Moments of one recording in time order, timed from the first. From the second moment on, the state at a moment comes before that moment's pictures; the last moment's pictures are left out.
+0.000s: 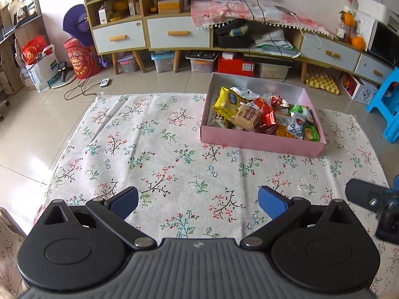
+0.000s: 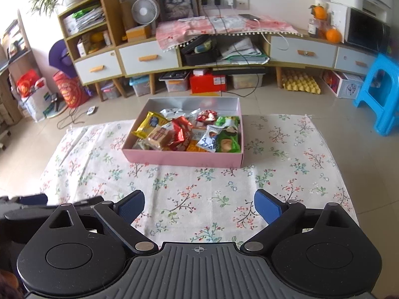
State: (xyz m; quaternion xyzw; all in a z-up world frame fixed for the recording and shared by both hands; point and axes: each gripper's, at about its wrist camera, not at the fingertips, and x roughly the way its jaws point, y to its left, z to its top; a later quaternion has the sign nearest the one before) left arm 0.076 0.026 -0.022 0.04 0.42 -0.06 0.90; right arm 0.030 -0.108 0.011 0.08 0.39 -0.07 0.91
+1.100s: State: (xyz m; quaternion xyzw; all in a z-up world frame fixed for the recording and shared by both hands) left arm 0.073 0.012 -0.026 0.06 0.42 -0.09 0.90; right arm 0.031 -0.112 0.002 0.06 0.41 -0.08 0.90
